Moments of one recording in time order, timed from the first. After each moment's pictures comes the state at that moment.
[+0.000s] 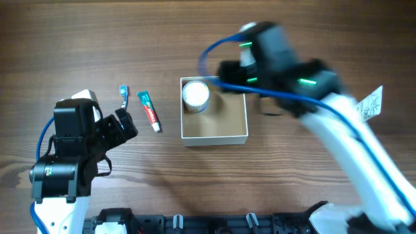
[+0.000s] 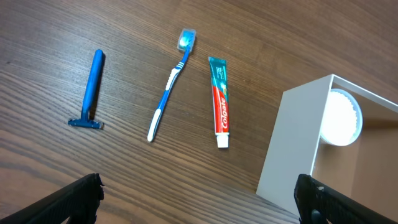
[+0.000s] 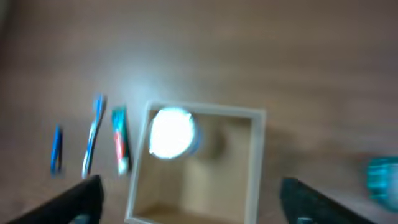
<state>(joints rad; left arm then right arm) 0.01 0.91 1.00 -1.04 -0.03 -0.43 0.50 1.48 1.67 -1.05 0.00 0.42</state>
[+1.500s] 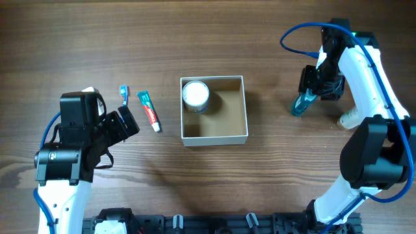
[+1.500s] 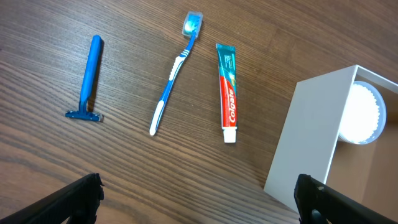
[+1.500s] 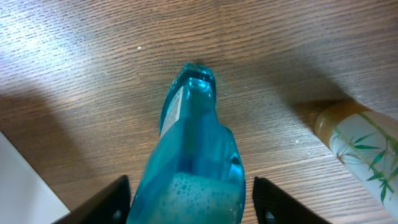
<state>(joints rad) 0.01 0.99 1.00 -1.04 -0.03 -0.43 -0.05 1.91 1.58 -1.24 0.03 0.20</state>
